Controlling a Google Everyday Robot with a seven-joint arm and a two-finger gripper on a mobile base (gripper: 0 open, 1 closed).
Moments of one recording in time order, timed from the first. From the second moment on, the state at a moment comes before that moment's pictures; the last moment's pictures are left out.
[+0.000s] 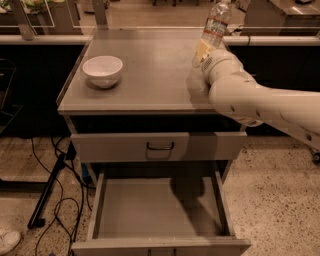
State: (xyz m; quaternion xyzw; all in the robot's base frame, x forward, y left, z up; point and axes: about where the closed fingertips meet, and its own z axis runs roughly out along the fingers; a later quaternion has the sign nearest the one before) arm 0.742 -0.156 0.942 0.12 0.70 0.15 0.69
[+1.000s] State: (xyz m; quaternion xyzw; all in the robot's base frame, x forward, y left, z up) arm 0.742 -0.111 0.959 0.16 0.67 0.15 0.71
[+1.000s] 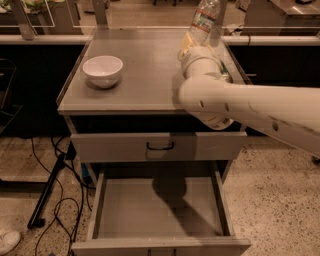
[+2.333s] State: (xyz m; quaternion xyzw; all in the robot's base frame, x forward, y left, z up) arm 0.711 -0.087 0.943 0.09 0.67 0.12 0.73
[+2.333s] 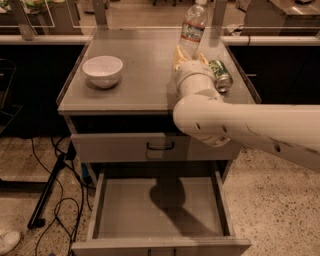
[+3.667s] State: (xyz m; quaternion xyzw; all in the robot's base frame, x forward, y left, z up) arm 0.697 -0.065 0.914 0.15 0.68 0.08 0.72
